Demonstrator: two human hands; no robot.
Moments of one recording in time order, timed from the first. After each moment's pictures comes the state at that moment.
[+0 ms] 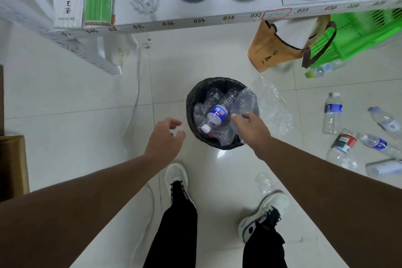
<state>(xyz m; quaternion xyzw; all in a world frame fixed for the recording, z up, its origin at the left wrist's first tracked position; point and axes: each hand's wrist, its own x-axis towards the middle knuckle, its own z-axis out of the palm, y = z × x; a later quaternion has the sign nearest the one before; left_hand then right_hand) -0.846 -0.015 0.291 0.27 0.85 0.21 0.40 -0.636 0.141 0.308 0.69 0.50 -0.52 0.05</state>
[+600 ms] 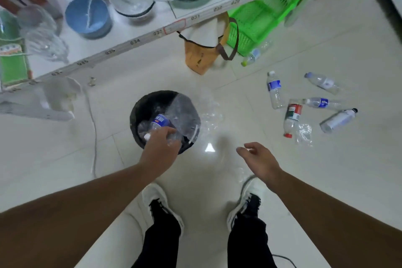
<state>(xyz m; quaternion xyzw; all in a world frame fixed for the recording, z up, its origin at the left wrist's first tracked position) -0.700 0.063 0.332 0.40 0.78 0.15 0.45 -0.400 0.091 0.348 0.75 0.37 -0.54 0.01</state>
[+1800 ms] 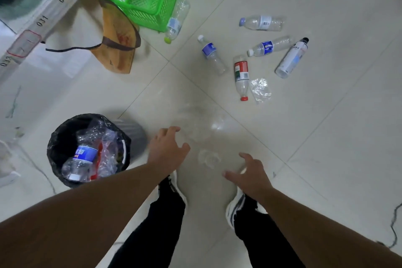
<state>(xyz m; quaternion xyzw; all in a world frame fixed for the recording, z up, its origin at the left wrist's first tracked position) -0.465 0.124 0.234 0.58 0.68 -0.14 0.43 -0.220 0.000 0.252 0.78 0.26 -0.57 0.01</state>
